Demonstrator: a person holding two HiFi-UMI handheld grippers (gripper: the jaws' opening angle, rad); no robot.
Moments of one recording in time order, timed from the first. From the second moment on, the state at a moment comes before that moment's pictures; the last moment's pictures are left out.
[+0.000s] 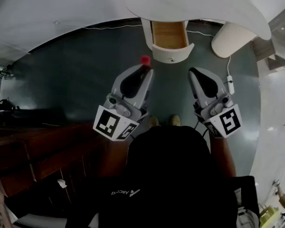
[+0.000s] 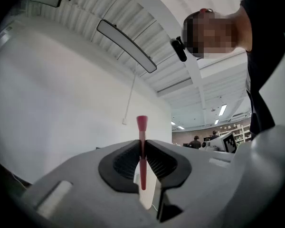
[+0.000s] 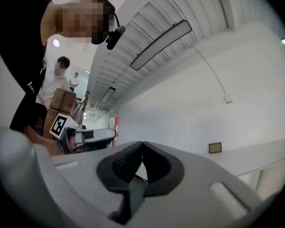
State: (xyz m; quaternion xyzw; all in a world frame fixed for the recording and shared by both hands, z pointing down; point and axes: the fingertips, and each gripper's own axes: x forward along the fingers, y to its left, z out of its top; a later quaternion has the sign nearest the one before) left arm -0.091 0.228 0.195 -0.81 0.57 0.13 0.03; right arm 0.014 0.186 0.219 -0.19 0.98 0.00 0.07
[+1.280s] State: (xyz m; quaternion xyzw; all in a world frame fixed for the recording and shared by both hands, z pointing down) left arm -0.152 0.153 0.224 -0.84 0.54 0.07 0.04; right arm -0.014 0.119 0.237 -0.25 0.97 0.00 0.06
